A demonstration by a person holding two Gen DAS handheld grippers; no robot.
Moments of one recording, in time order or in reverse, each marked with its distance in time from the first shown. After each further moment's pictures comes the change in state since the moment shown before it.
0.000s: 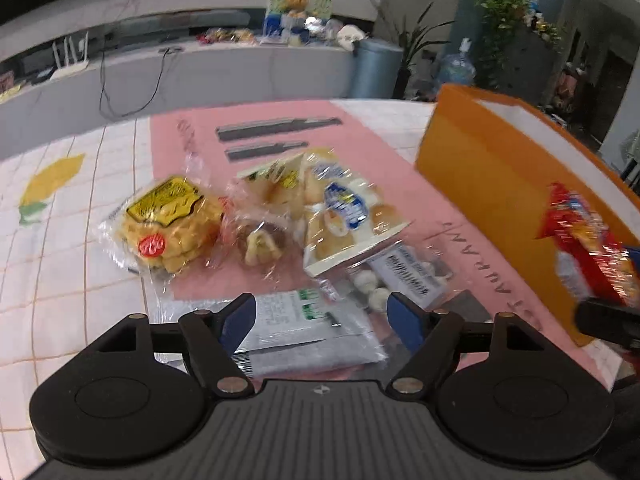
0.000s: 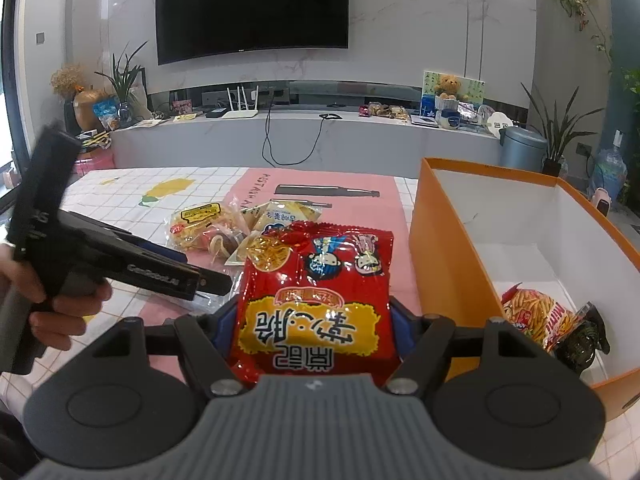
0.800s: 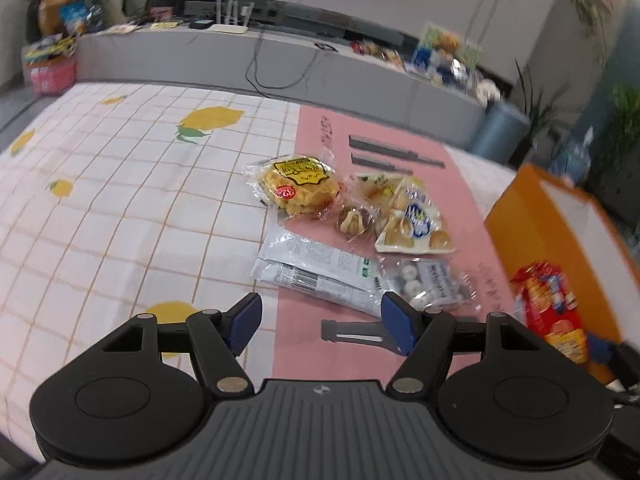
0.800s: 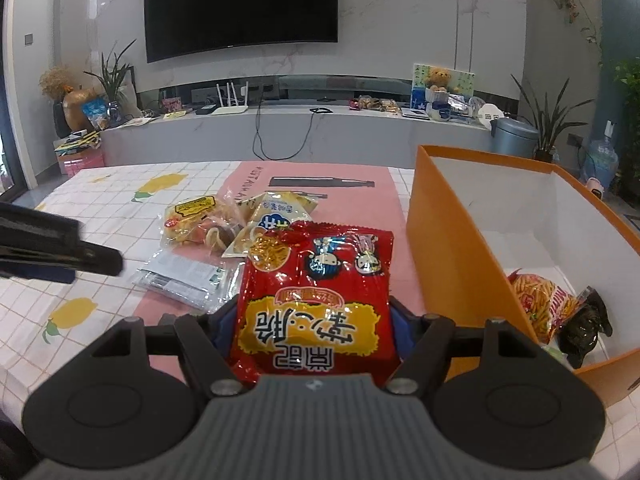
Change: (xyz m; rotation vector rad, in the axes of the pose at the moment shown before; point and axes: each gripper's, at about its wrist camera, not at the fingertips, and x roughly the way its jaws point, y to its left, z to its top) left arm -0.096 -0.020 -0.024 -0.373 -0.047 0.278; right arm 0.003 0.005 -0.006 0.017 0.004 -0.017
